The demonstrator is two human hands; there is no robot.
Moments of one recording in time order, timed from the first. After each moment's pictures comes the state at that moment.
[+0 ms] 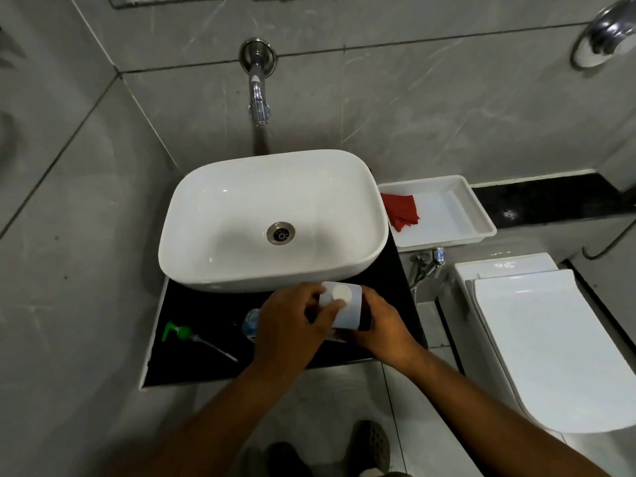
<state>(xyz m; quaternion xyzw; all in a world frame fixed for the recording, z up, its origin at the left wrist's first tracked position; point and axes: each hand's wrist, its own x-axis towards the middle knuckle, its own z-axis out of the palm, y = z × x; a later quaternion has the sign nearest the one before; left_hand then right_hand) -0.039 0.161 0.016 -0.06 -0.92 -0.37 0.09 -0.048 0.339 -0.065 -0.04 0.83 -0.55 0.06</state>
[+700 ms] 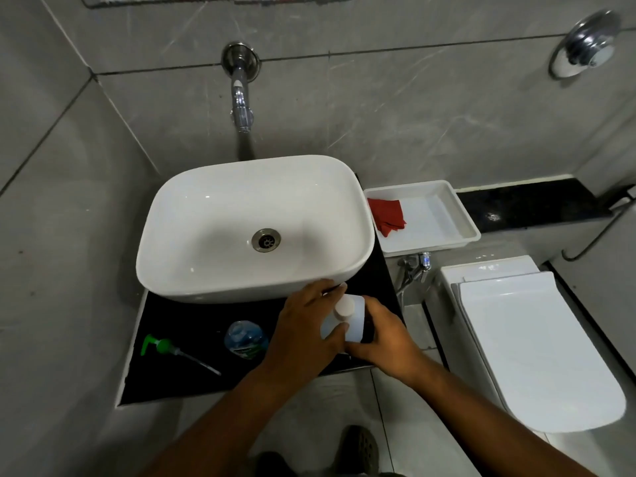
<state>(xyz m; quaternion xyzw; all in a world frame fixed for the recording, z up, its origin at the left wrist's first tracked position) -0.048 0.187 0.007 -0.18 -0.91 -0.36 0.03 -0.045 0.366 -0.061 -0.04 0.86 -0.51 0.07</state>
